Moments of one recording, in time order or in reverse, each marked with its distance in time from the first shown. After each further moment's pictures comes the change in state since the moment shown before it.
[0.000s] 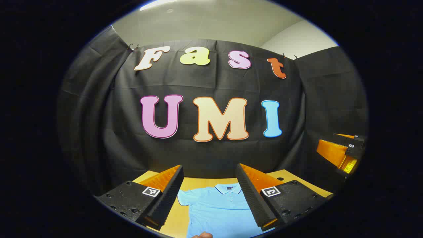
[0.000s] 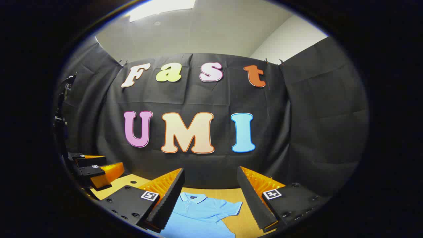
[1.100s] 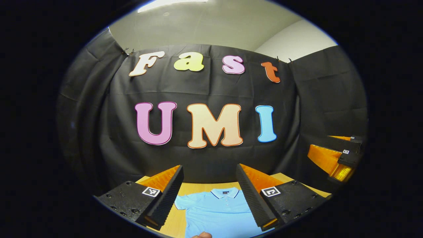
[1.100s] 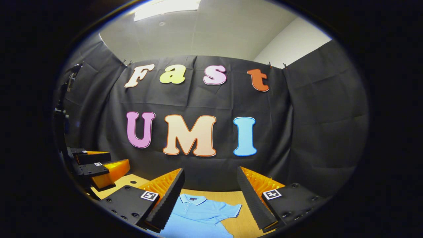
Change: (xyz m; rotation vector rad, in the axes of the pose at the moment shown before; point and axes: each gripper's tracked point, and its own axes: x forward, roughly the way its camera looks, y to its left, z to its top) left arm -0.002 -0.014 0.013 0.012 -0.033 -0.020; right arm 0.002 0.008 0.003 -0.020 -0.007 0.029
